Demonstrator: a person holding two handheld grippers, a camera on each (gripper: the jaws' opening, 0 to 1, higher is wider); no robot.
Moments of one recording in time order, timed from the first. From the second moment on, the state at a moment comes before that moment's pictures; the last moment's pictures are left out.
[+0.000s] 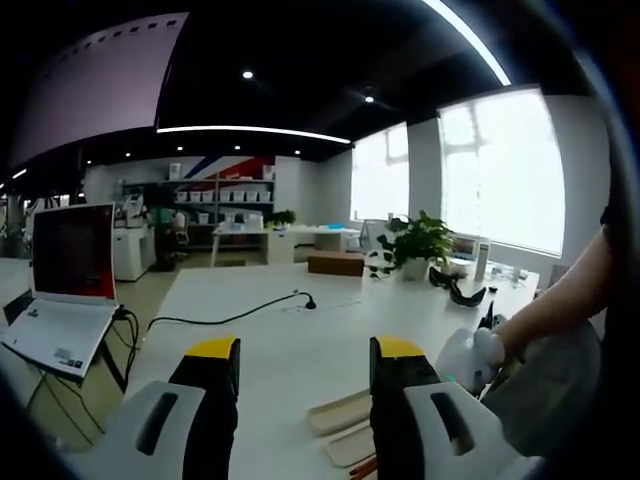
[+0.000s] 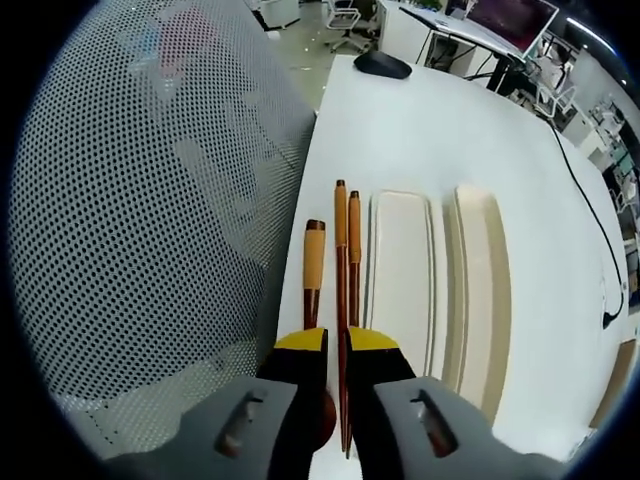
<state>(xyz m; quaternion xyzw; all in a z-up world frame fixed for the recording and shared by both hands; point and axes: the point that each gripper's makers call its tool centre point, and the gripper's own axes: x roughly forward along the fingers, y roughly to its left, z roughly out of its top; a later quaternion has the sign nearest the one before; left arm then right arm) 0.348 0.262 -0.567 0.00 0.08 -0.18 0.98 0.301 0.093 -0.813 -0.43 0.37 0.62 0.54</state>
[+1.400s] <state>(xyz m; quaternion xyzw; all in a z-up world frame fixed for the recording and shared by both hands) 0.347 0.262 -0.565 0.00 0.08 -0.18 0.98 0.306 0.097 -0.830 -0.42 0.39 0.62 0.53</state>
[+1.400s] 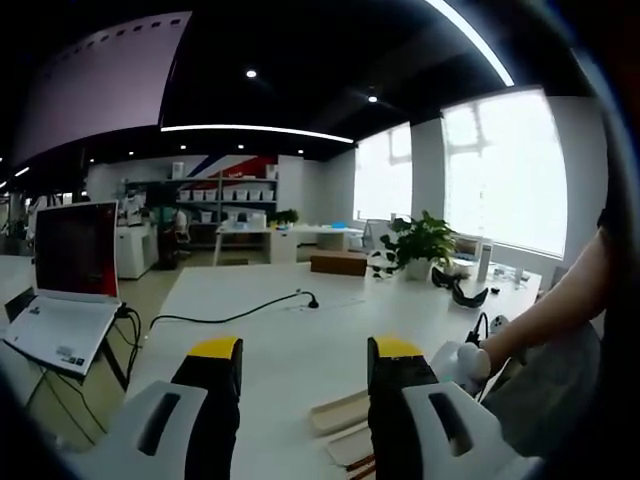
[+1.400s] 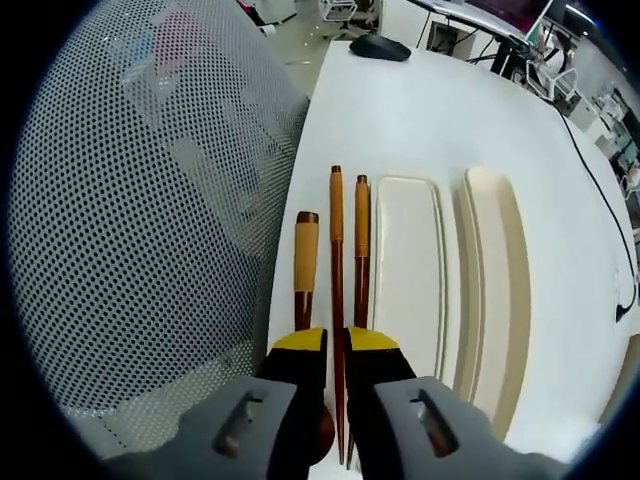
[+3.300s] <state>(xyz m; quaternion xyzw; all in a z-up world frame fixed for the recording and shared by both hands) 0.348 0.263 -0.571 0.01 0.09 -0.18 0.98 0.306 0.109 -0.834 -0.52 0.40 0.59 0.47</state>
